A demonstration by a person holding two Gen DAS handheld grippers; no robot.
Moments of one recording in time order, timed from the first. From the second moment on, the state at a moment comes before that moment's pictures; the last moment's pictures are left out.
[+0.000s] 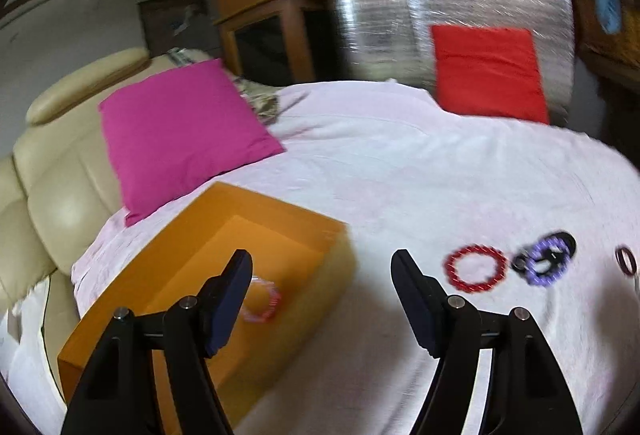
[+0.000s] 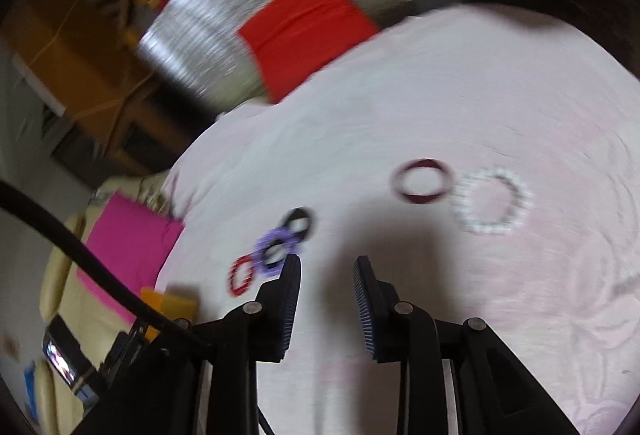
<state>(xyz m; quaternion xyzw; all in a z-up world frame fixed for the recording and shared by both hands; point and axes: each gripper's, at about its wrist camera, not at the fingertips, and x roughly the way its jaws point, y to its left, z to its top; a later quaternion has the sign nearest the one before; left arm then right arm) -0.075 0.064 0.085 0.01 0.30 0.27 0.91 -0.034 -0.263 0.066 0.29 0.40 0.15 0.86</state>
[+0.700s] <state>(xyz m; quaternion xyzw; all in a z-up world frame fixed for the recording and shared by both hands) -0.025 0.011 0.050 0.02 0.38 0.13 0.92 -0.016 -0.381 0.030 0.39 0.44 0.03 0.81</state>
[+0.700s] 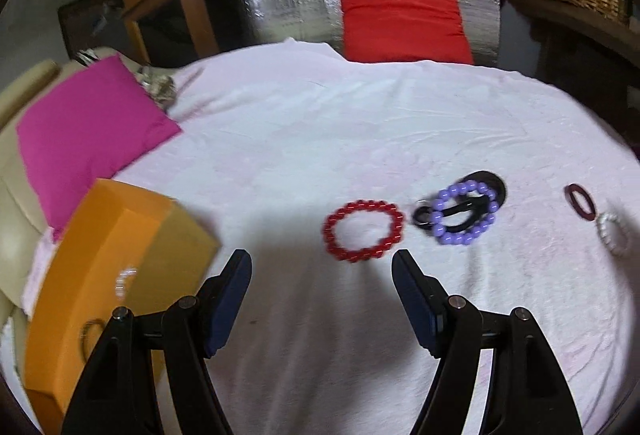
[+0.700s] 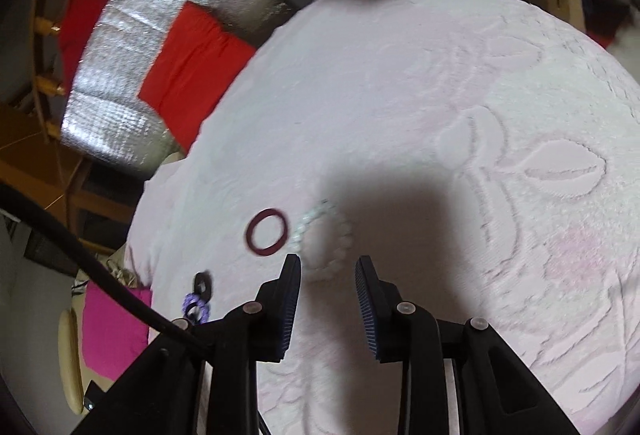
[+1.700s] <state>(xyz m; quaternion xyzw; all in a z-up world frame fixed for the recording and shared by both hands) 0.036 -0.031 0.027 -0.02 0.43 -0.08 0.90 0.031 -0.323 0.020 0.17 0.46 -0.04 0.87</state>
